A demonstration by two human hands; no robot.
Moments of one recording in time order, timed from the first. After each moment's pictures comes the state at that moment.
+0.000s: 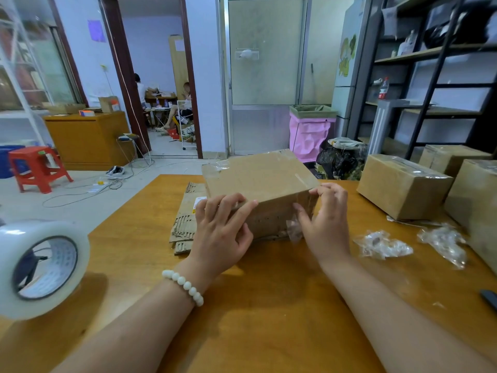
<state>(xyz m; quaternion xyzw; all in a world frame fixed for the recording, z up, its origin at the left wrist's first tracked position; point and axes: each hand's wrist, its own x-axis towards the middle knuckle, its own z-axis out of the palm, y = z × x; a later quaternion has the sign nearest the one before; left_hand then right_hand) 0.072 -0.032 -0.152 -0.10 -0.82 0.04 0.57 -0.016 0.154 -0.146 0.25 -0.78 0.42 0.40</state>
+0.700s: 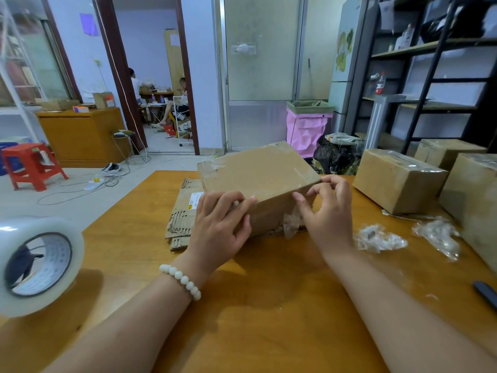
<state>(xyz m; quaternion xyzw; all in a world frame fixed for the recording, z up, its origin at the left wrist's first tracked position) 0.073 -0.027 -0.148 -0.13 -0.81 0.01 0.57 -0.021 0.163 -0.141 0.25 -0.78 0.40 0.42</state>
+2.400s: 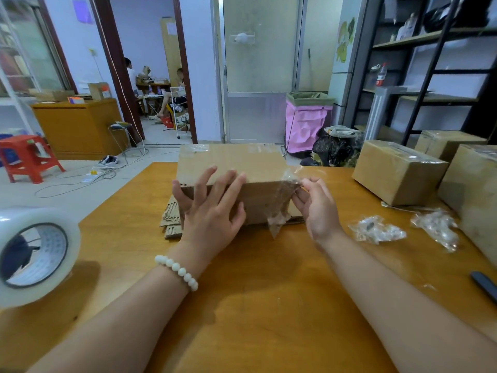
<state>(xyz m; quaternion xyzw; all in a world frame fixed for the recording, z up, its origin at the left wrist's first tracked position) 0.072 -0.033 -0.150 -0.03 -0.84 0.08 0.54 -0.001 0.148 -0.125 0.18 -0.53 0.82 -0.06</state>
